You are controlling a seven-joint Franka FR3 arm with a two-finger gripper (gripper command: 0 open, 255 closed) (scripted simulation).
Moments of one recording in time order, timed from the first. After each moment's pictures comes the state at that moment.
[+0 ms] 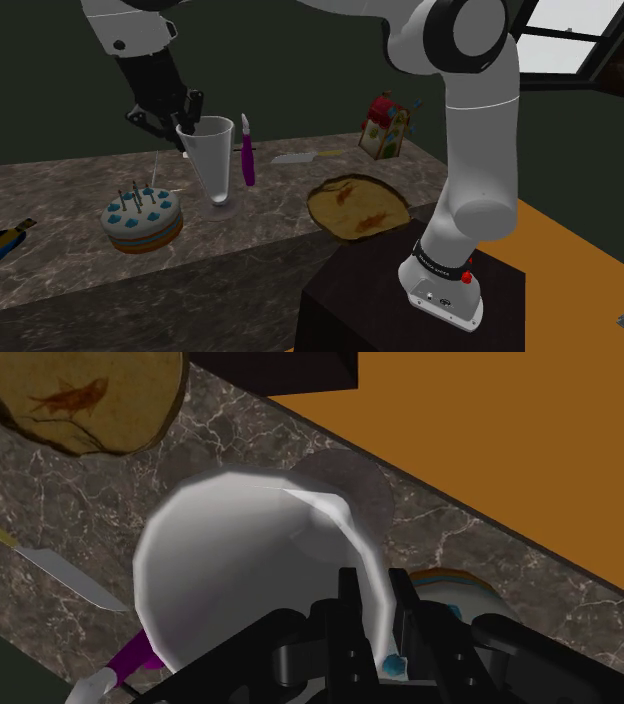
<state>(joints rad) 0.20 0.40 0.60 -1.29 -0.28 1.44 0.82</state>
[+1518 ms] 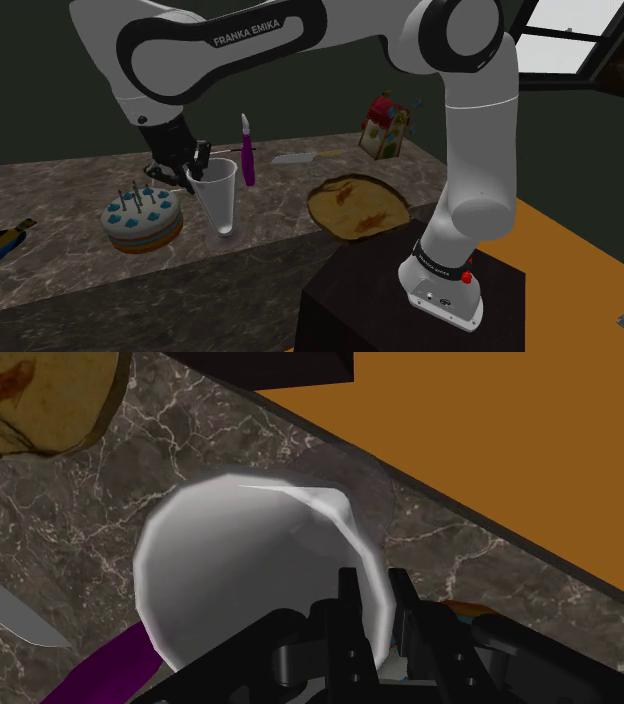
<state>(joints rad) 0.16 0.41 0.59 -1.57 -0.29 1.71 0.85</state>
